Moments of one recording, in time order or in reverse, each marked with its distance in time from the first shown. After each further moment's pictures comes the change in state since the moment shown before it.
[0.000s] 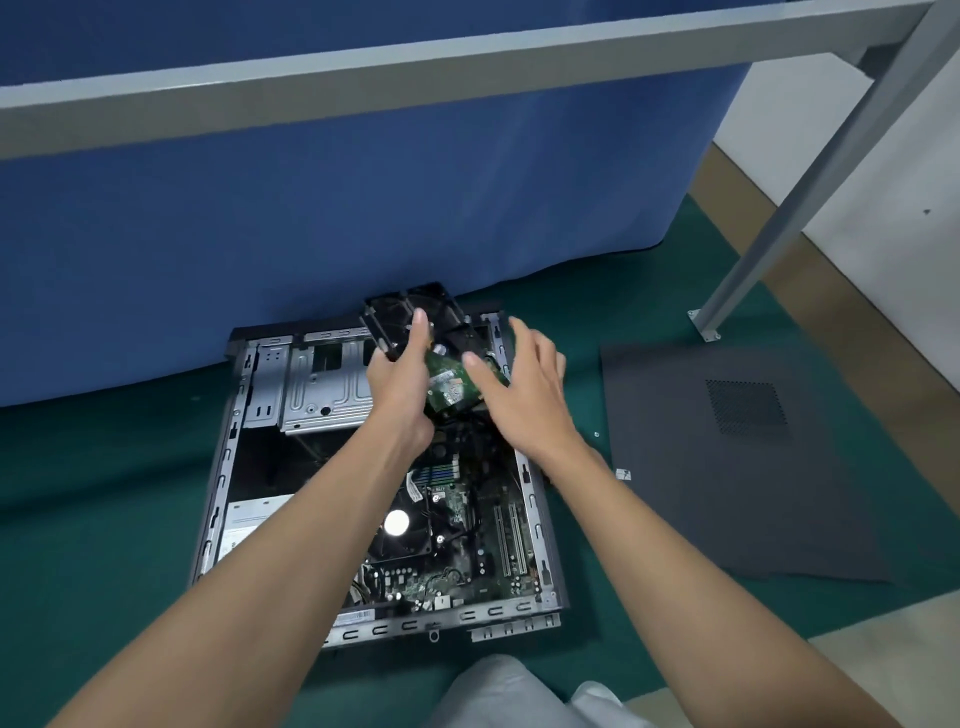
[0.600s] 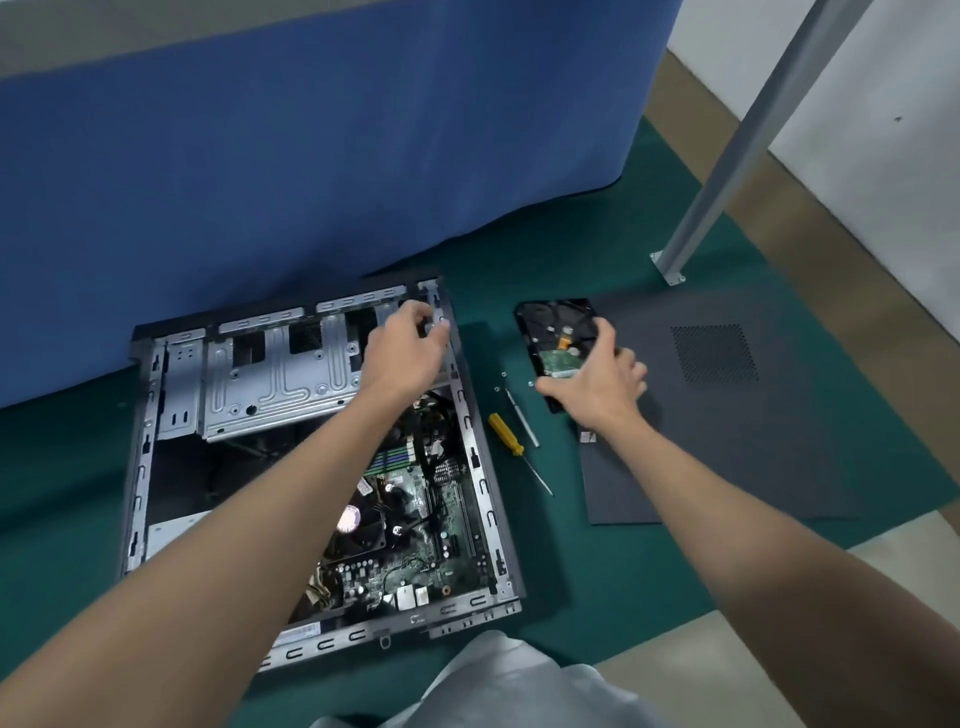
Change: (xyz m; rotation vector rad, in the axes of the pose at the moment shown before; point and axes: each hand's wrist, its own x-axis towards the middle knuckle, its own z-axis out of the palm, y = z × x) left_hand 0.043 -0.032 0.050 1.046 -0.191 0.536; right_hand 0.025 0.136 -0.060 -0.256 0.128 0.481
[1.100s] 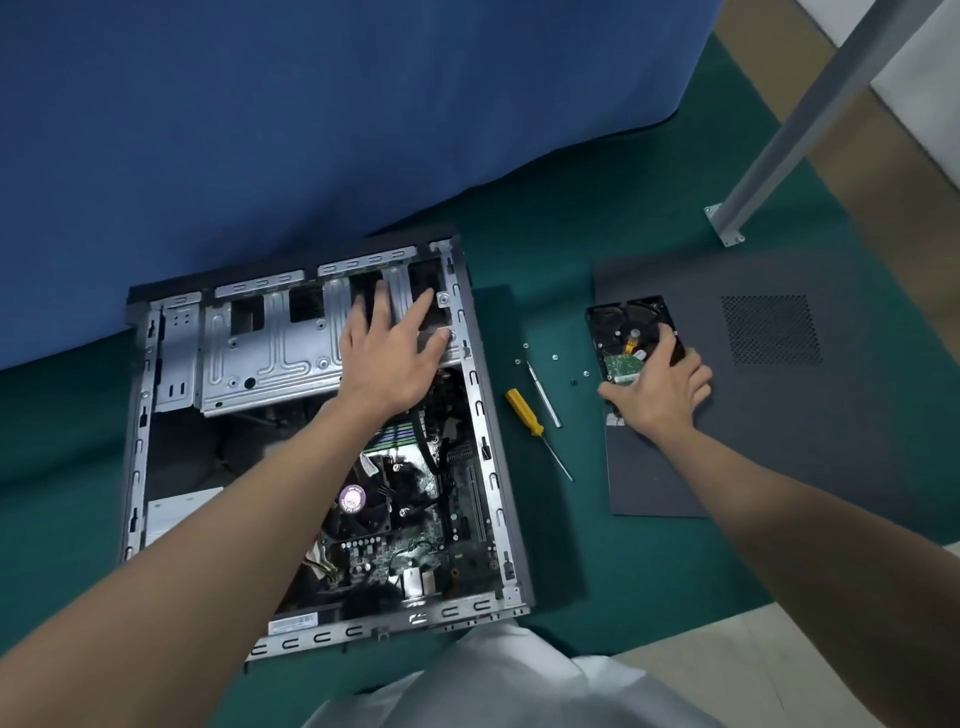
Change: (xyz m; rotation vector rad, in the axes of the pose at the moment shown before) left_hand 0.013 -0.056 0.013 0.524 -0.132 0.016; right_hand 0.044 0.077 0.041 -0.212 0.055 0.056
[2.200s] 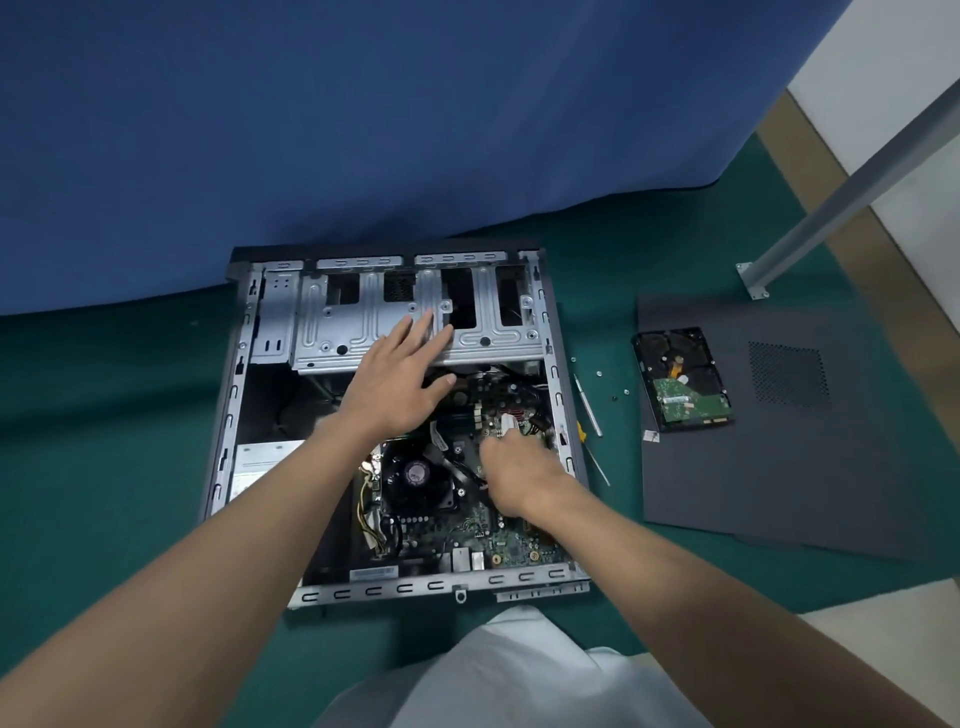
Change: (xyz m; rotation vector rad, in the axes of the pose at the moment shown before) left_hand -0.046 -0.094 -0.006 -0.035 -0.003 0.233; right_hand -0.191 -0.155 0.003 -0.493 -0.594 -0.664
